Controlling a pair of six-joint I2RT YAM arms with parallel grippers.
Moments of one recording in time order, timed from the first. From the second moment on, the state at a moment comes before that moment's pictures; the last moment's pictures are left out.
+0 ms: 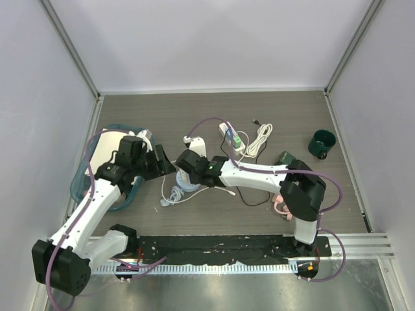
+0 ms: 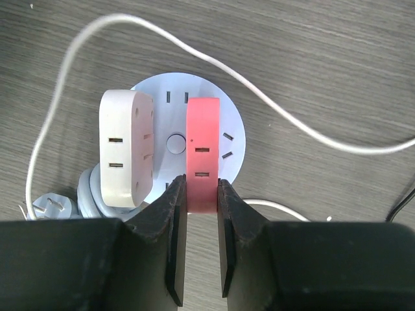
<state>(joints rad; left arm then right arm) -0.31 0.99 0.82 -0.62 0.24 -0.58 1.08 1.85 1.36 -0.46 0.45 0.67</state>
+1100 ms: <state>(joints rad) -0.31 1.27 0.75 -0.39 0.33 -0.71 1.11 1.82 1.30 -0.42 0.49 0.72</state>
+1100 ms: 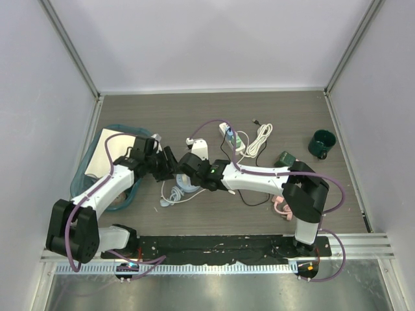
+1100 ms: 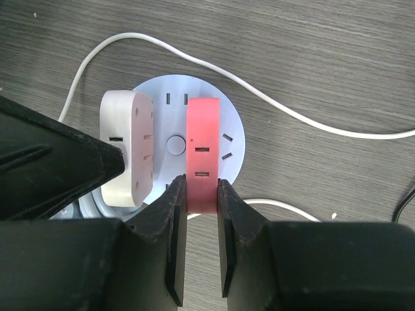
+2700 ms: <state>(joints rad) -0.35 1.30 0.78 -0.39 0.28 -0.70 1.11 1.82 1.31 -0.40 0.49 0.68</state>
